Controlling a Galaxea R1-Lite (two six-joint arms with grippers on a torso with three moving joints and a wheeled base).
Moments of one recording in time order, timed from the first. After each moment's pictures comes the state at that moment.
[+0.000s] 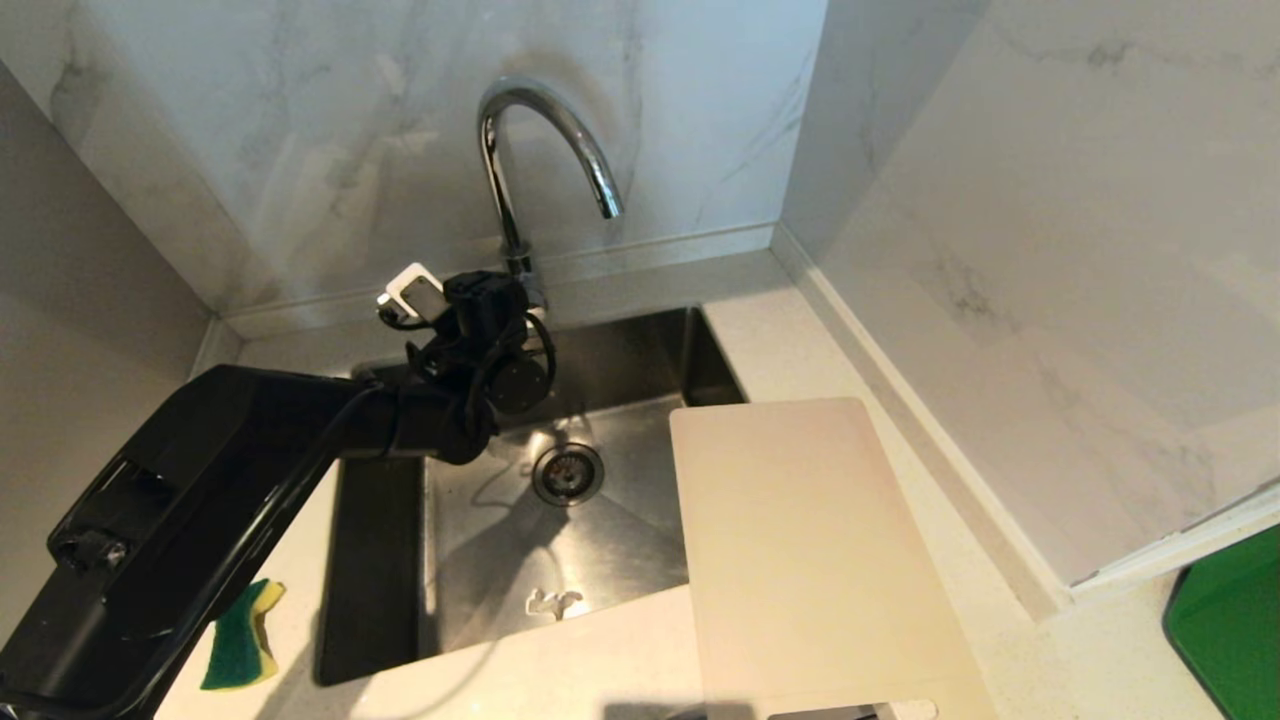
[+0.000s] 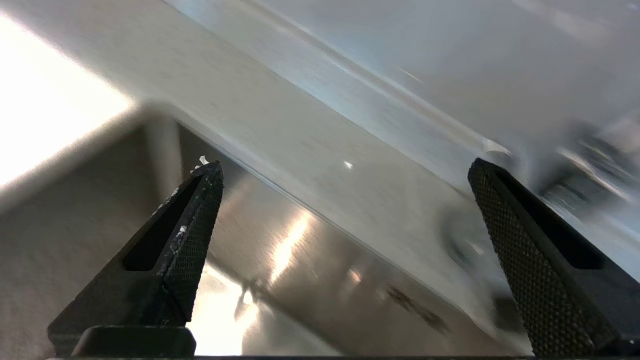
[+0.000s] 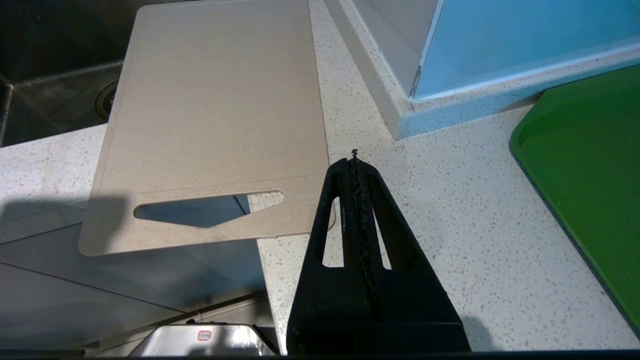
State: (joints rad) left arm -0.49 2.49 -1.97 -0.68 1.11 -0.47; right arm 0.00 0.00 0.00 0.00 0.00 0.04
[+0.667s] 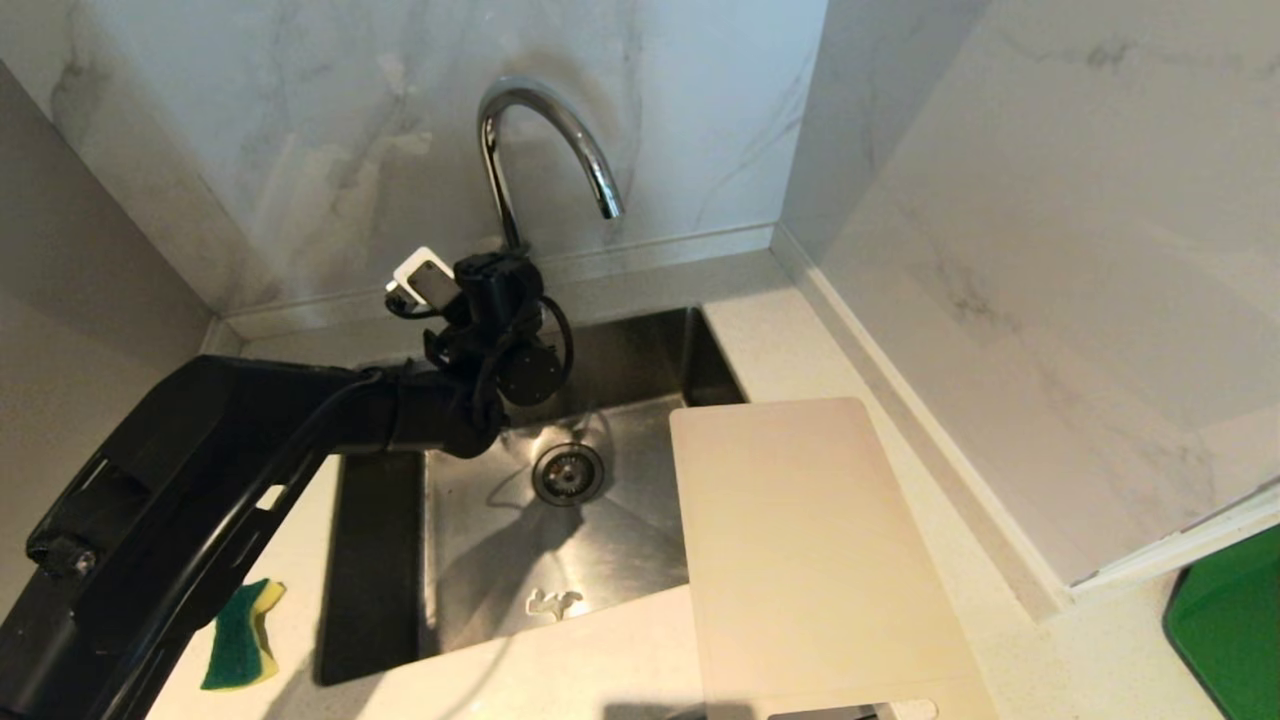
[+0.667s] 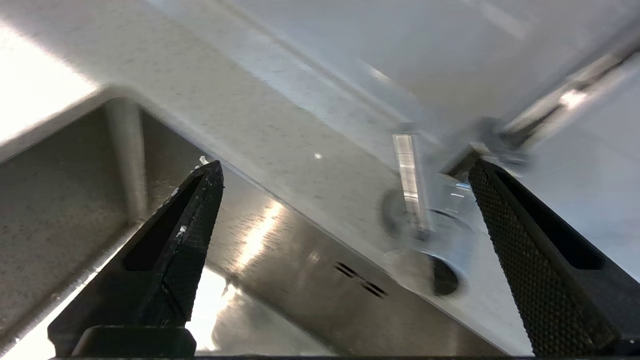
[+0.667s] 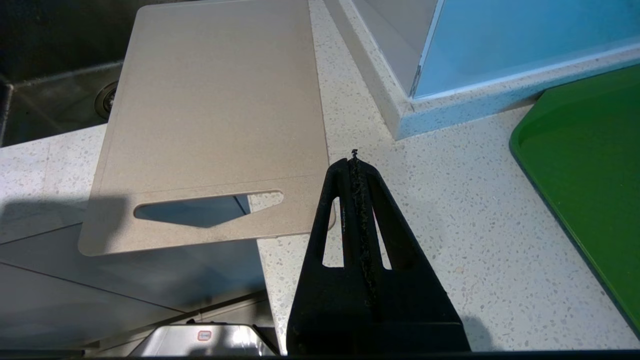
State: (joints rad) left arm -0.54 2.44 -1.97 -0.63 1.10 -0.52; right arm 0.00 0.00 0.00 0.00 0.00 0.04
